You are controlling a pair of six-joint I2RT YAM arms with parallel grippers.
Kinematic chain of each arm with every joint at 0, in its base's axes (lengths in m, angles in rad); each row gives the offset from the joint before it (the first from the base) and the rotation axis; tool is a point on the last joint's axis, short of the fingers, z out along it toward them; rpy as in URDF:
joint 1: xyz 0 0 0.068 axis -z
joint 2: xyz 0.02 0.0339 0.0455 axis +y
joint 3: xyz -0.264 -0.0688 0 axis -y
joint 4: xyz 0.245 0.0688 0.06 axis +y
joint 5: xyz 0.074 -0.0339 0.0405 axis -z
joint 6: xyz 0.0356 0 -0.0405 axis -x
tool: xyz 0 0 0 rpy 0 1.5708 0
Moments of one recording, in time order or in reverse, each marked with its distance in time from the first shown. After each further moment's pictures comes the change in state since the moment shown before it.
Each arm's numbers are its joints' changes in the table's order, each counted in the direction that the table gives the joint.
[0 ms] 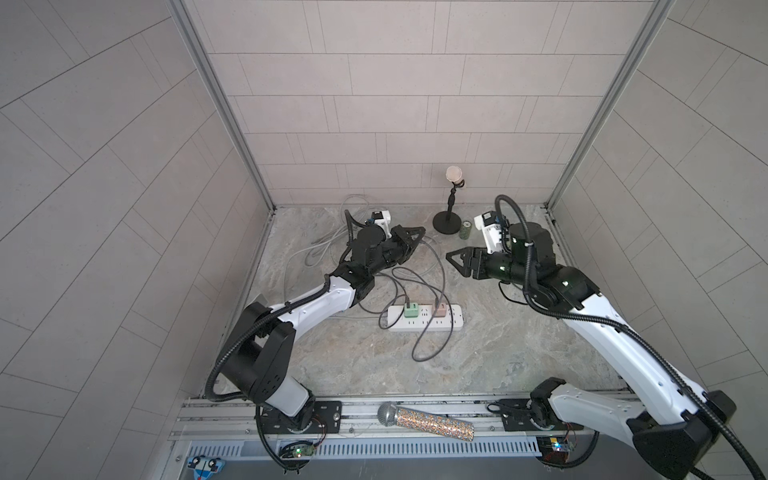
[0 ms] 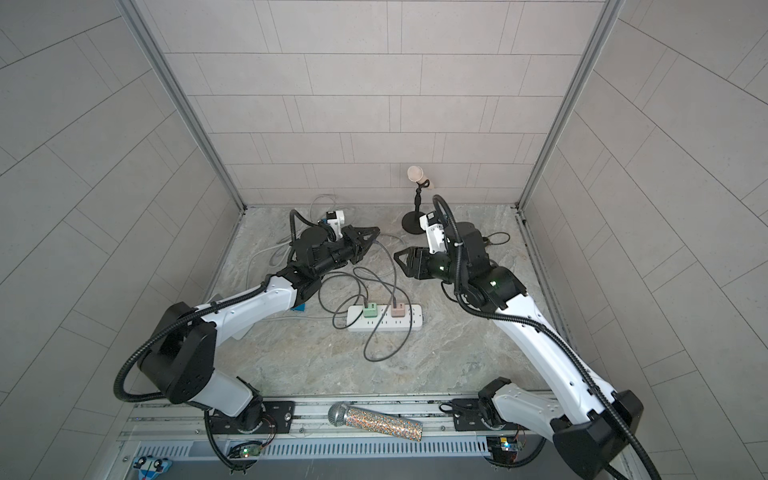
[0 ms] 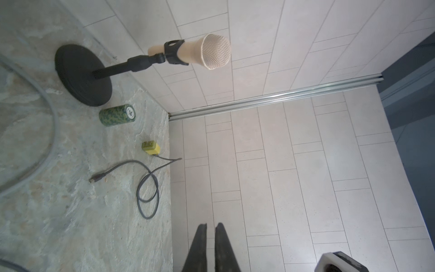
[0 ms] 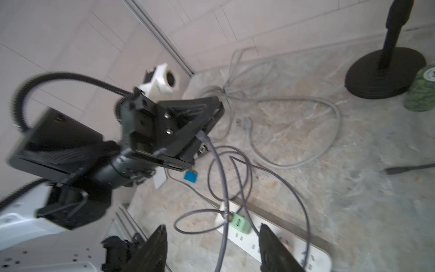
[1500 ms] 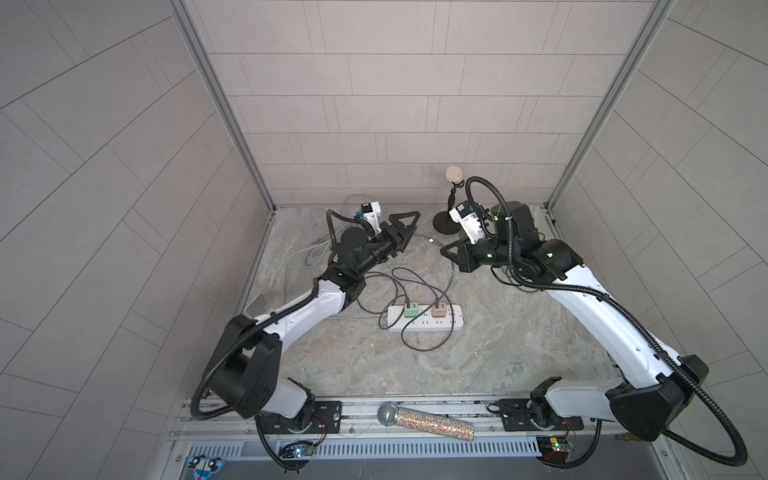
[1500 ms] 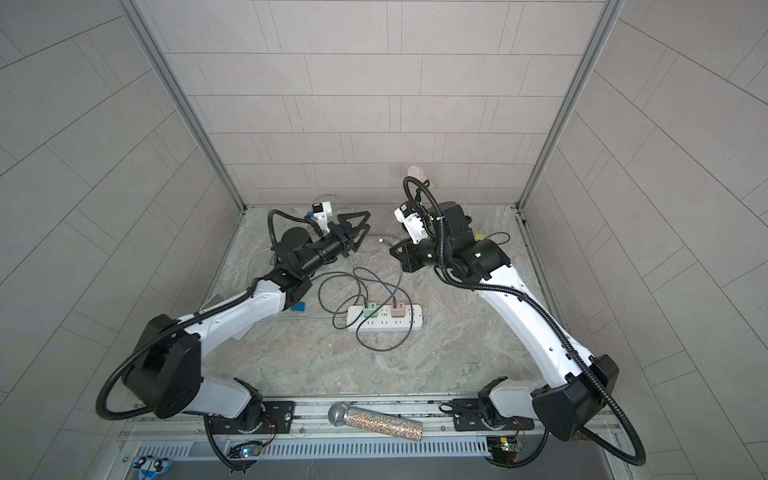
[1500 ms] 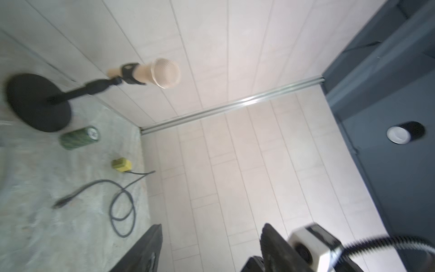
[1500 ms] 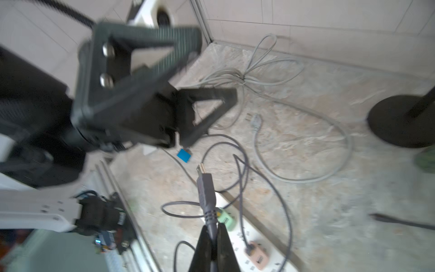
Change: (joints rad) left arm -0.076 -0.131 -0.002 0.081 0.051 0.007; right arm -0.006 0.251 0.323 0.333 -0.005 0.570
